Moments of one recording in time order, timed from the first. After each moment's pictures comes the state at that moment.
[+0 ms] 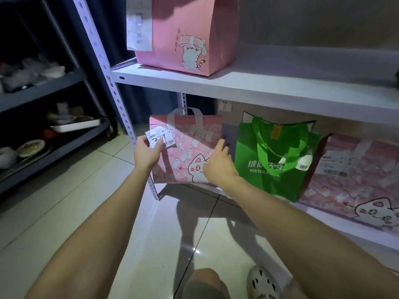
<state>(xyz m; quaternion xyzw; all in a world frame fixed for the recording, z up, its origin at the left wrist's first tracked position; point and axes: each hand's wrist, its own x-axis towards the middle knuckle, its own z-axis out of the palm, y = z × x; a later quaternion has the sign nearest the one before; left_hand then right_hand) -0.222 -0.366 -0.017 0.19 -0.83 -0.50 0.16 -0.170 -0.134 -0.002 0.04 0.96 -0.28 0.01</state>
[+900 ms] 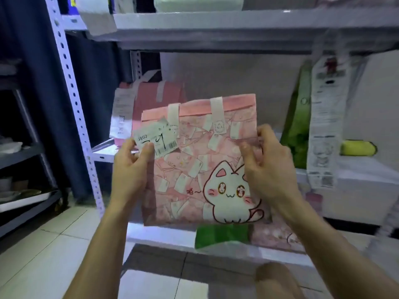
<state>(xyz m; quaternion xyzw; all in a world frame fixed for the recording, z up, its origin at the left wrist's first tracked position) -0.081 -0.282 0.229 -0.16 -0.65 -0.70 0.25 0.024 -0.021 0.268 -0.03 0.83 -0.34 -0.44</state>
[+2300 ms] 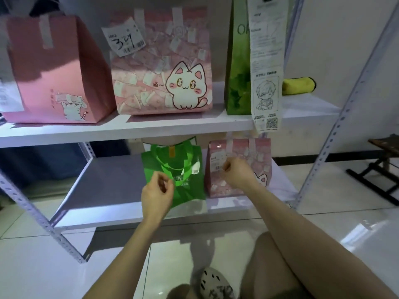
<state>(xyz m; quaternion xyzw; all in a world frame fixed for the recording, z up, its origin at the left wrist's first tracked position) -0.118 -0.121 -0.008 -0.15 -0.86 -0.47 0.13 -0.036 0.135 0.059 0.24 0.92 -0.29 -0.07</state>
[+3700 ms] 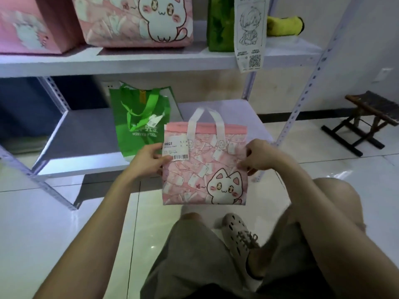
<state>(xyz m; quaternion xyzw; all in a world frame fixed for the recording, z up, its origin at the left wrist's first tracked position) -0.063 -0.147 0.001 -0.23 -0.81 -0.48 -0.24 0.110 0.162 0.045 0.30 0.90 -0.30 0.12</state>
